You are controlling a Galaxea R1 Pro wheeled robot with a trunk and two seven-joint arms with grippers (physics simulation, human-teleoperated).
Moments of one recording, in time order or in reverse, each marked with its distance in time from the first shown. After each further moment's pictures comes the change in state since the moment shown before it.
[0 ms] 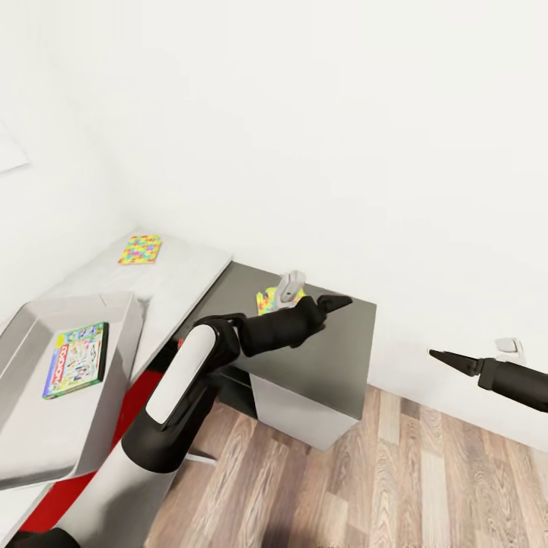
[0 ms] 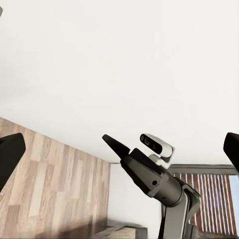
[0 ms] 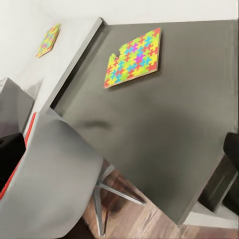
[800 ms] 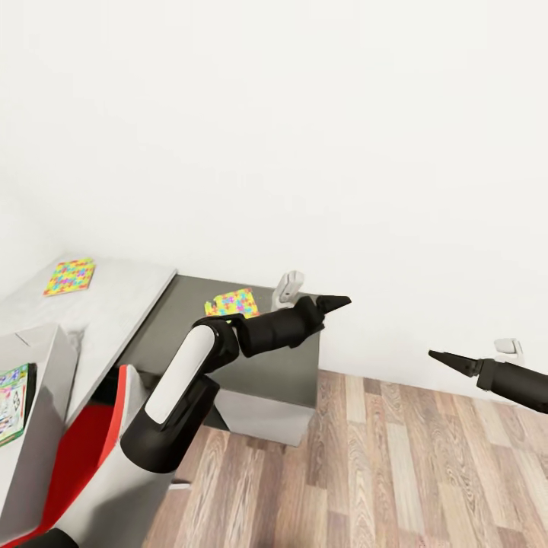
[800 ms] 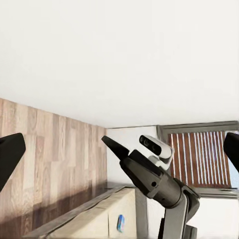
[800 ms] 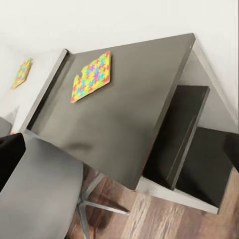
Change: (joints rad) left arm 0.002 0.006 0.000 0.001 0.000 -0.004 -0.008; right arm 0.002 0.005 0.000 0.000 0.000 0.000 -0.005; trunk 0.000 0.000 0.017
